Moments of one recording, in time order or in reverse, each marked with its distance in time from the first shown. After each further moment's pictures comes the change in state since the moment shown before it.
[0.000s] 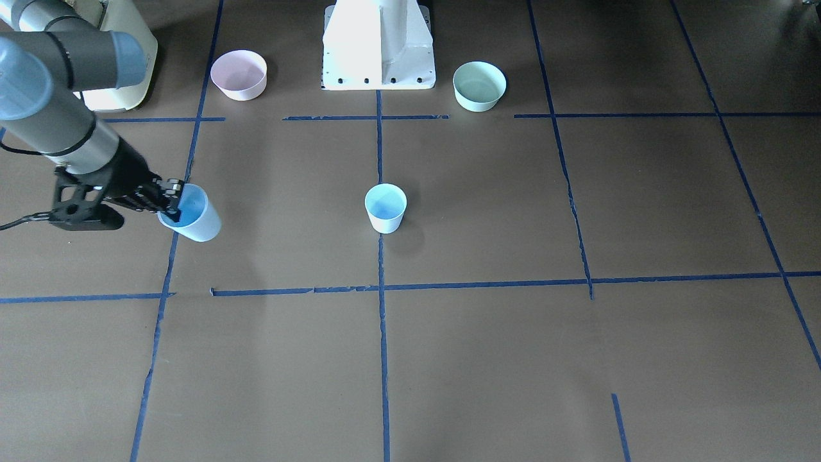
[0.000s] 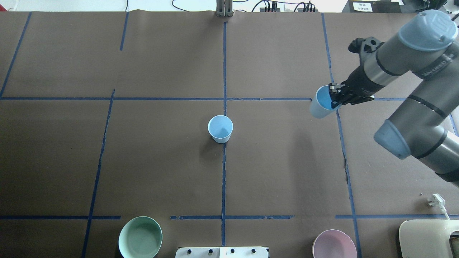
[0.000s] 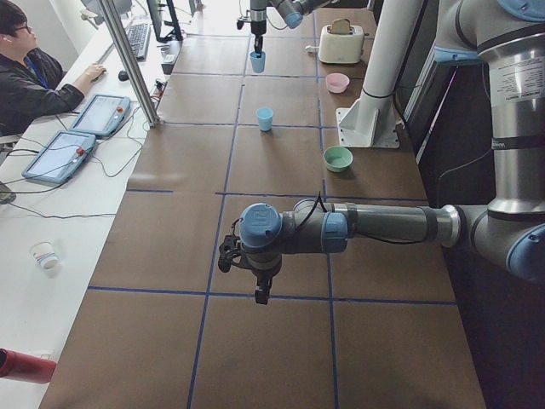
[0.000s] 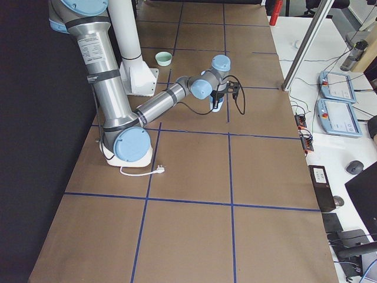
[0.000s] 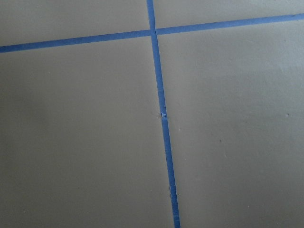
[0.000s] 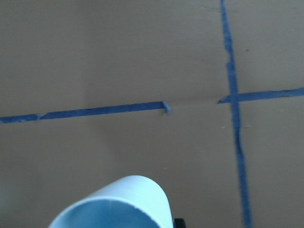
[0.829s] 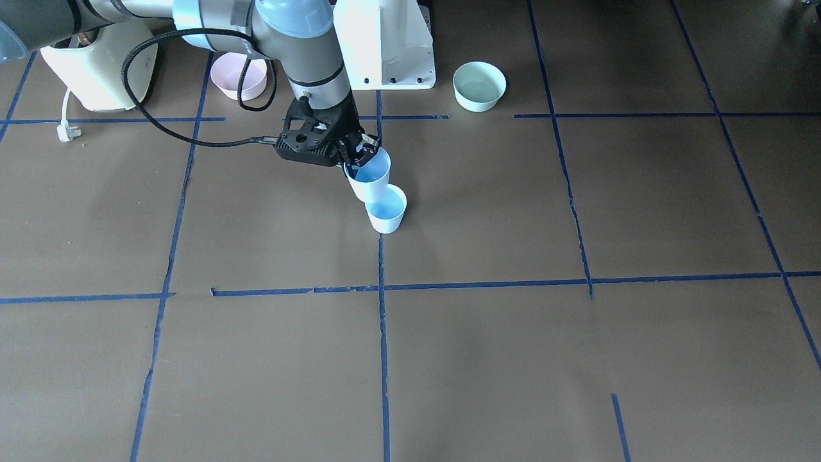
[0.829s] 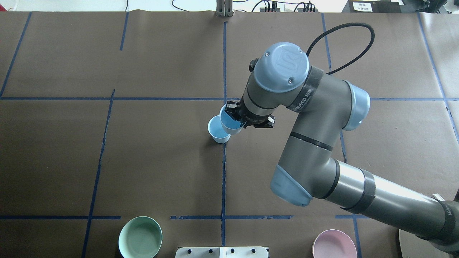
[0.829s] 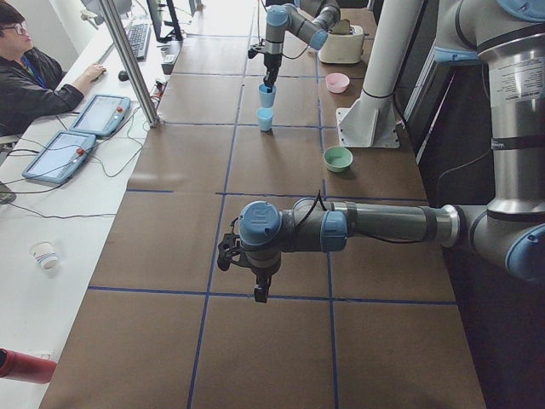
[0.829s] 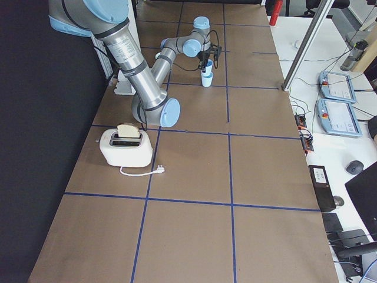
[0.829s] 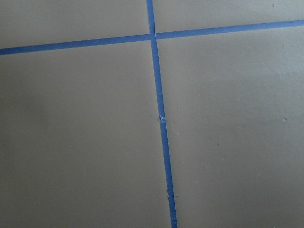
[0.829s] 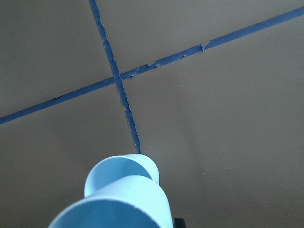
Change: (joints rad) left arm 0.001 -0.002 -0.004 0.000 0.000 -0.008; right arm -0.313 0.377 -0.074 -0.182 -0.322 0.441
